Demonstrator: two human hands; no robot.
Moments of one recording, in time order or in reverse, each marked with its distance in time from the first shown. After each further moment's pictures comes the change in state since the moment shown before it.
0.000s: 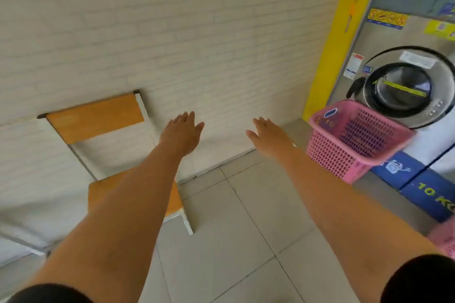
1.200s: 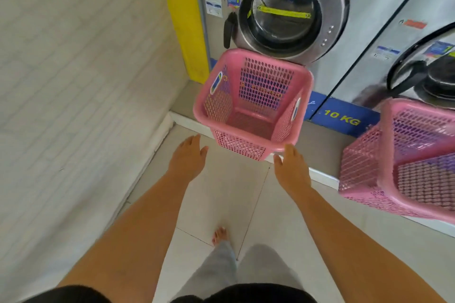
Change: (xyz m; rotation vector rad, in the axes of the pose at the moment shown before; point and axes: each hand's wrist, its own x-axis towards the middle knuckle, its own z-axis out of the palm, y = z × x) left_hand 0.336 0.384 0.303 -0.048 -0.500 0.492; right_hand 0.098 0.448 0.041 0.308 0.251 1.019
